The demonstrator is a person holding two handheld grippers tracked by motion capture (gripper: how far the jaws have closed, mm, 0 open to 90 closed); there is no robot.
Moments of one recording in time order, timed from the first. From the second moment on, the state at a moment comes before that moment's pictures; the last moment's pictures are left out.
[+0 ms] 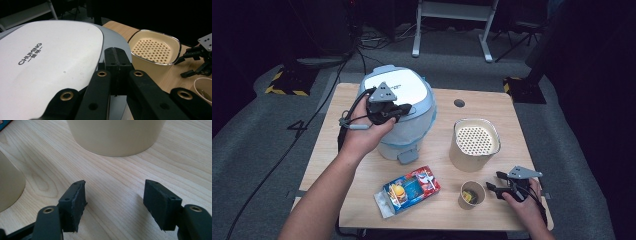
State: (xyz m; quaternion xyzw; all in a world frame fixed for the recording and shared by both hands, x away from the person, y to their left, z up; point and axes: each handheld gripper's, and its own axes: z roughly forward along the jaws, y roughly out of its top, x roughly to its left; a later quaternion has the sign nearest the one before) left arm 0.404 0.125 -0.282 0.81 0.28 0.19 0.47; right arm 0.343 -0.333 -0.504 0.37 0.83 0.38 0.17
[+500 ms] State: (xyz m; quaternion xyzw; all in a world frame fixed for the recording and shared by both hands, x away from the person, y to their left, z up) left arm 0.403 0.123 -0.283 0.81 0.28 0.20 0.47; right arm 0.344 -0.333 -0.504 0.37 0.83 0.38 0.17
